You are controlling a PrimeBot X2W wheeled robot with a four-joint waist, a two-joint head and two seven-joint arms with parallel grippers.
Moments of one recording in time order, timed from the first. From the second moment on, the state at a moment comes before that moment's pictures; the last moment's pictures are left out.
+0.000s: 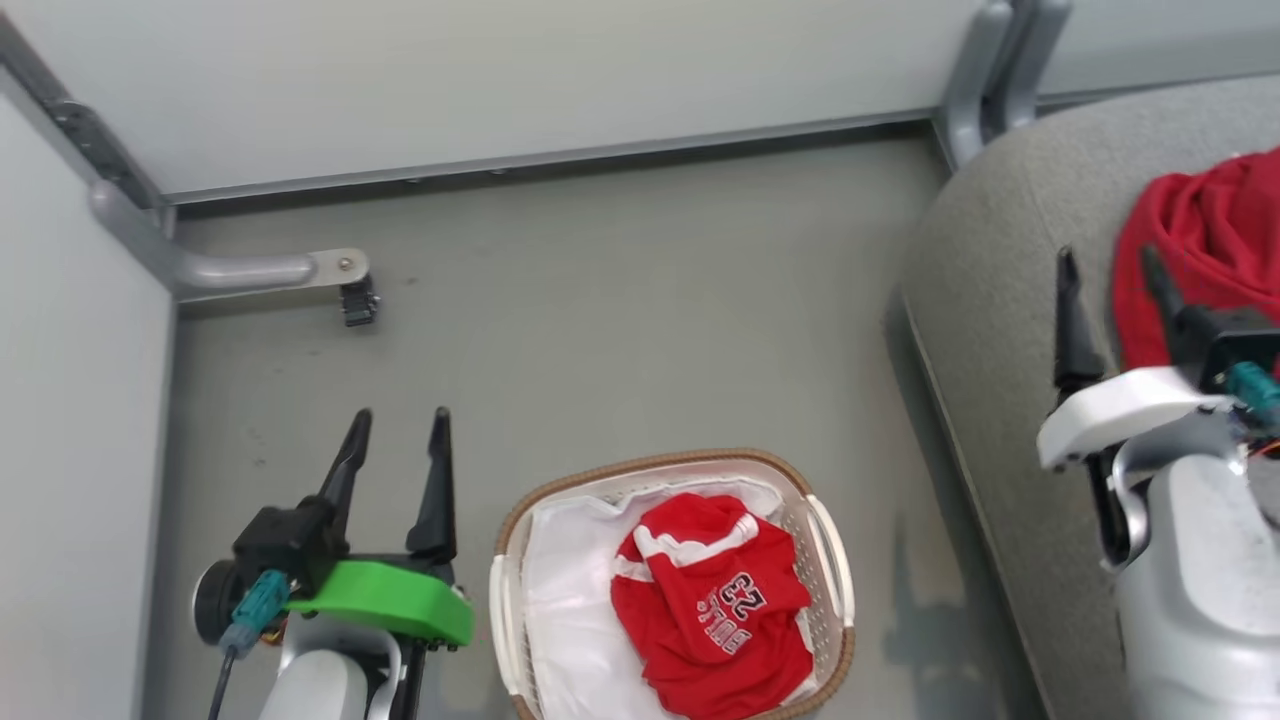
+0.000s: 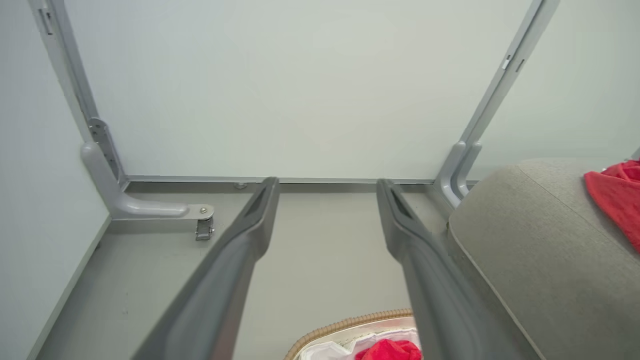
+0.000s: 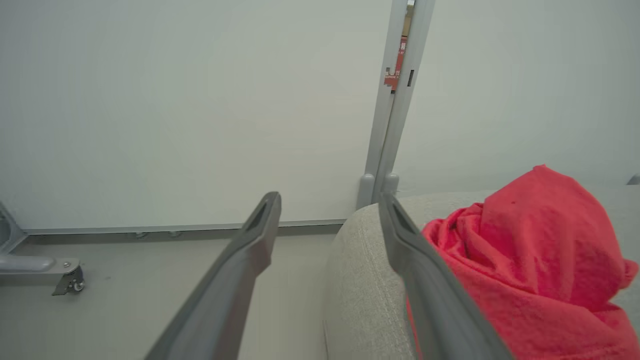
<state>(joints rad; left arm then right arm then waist) -0.17 0.06 -0.19 0.29 -0.31 -0.09 -0.26 -0.48 -0.07 -0.23 0.49 -0.02 0.13 -0.26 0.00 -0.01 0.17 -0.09</state>
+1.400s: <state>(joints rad) 0.01 0.05 -0.11 0.29 -0.32 -0.06 -0.26 -0.15 -0.05 -0.01 0.42 0.17 0.13 -0.26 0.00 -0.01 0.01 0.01</state>
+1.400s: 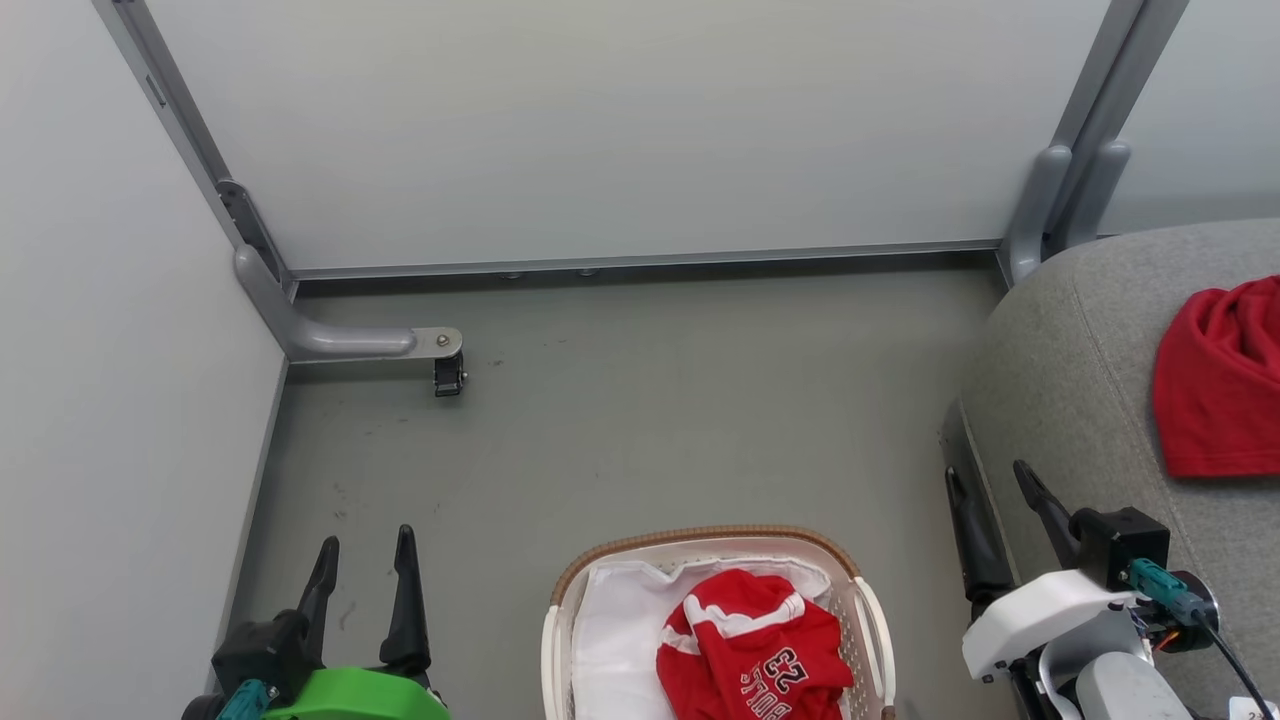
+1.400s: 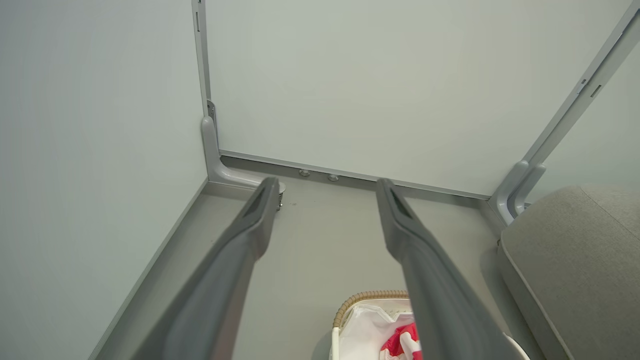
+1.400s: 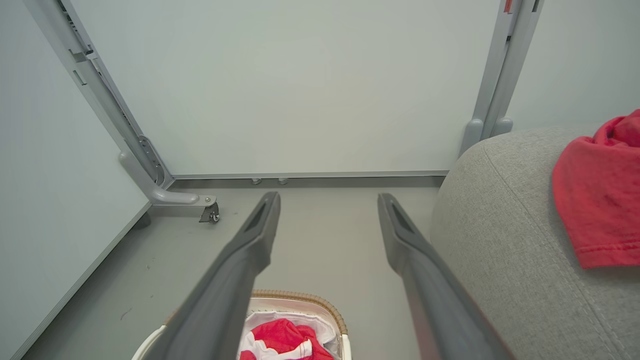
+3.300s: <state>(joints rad) -0.76 0.05 -0.78 1.07 -0.44 -0.06 -0.16 -0.63 -0.05 -0.08 0.10 0.26 0.13 -0.26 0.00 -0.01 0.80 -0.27</state>
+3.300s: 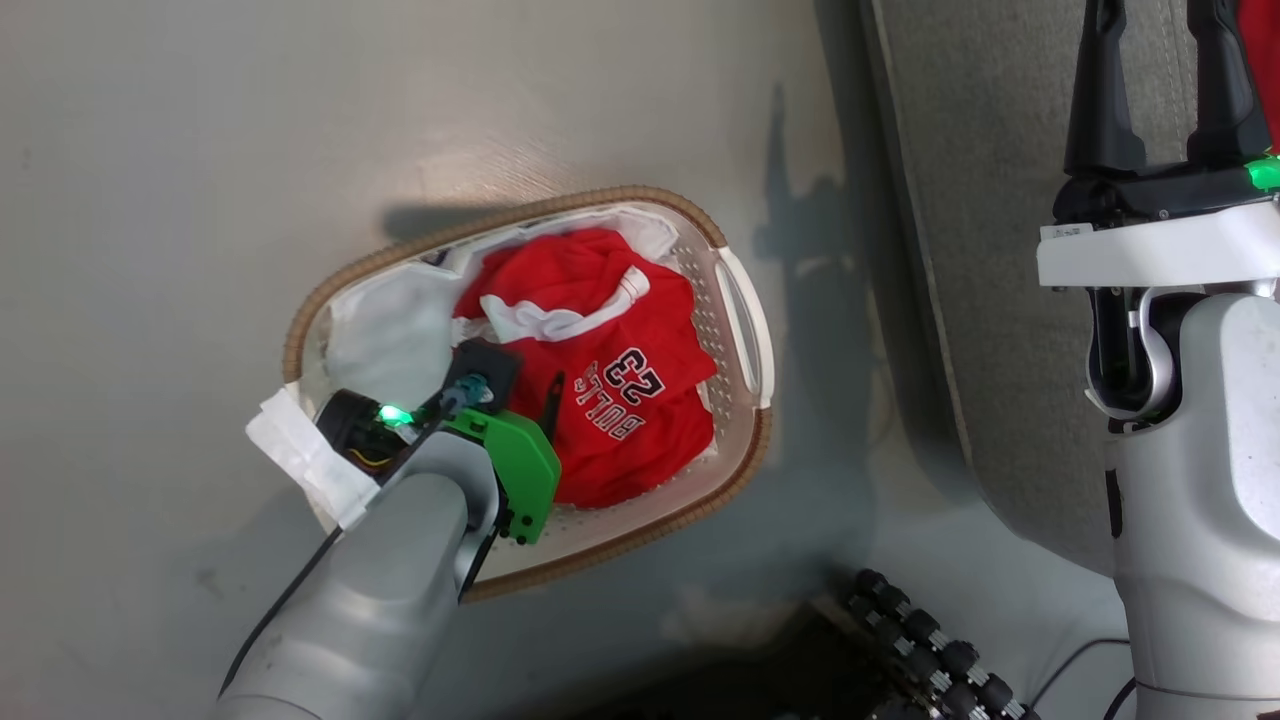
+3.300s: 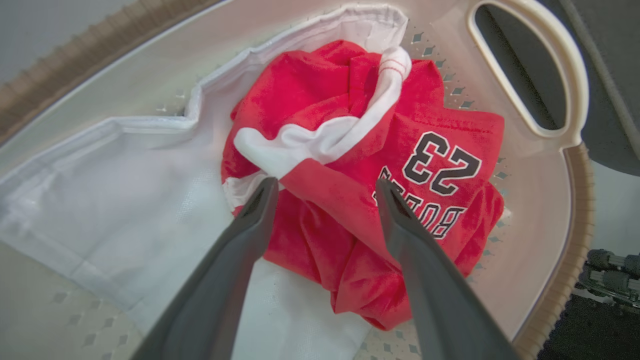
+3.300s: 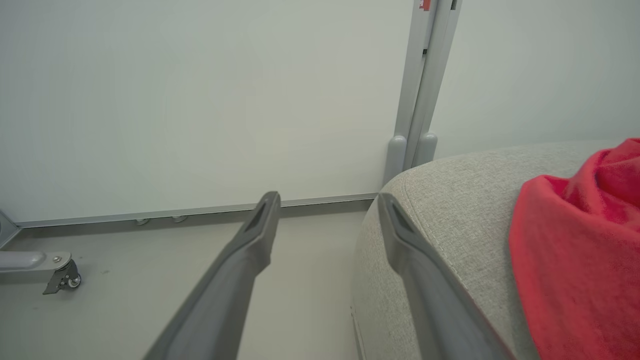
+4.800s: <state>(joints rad) -0.70 0.23 -0.85 0.70 -0.41 0.00 -0.26 -0.46 -0.05 -0.09 0.17 0.11 0.13 -0.26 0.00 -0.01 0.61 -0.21</state>
